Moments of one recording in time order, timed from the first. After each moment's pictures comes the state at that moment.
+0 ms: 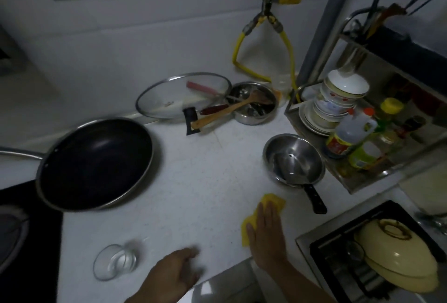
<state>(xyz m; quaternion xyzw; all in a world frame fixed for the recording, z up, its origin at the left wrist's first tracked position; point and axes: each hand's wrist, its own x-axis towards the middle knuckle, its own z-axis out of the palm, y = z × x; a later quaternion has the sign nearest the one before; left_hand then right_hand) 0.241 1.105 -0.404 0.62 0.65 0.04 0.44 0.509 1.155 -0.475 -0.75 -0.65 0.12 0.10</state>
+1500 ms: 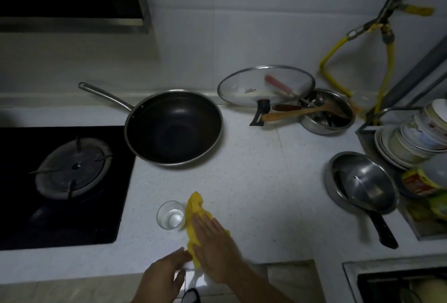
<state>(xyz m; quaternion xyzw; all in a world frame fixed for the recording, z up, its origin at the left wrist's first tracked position) 0.153 1.000 -0.450 0.55 0.75 0.17 0.32 0.311 1.112 -0.460 -0.34 -0.92 0.18 0.01</state>
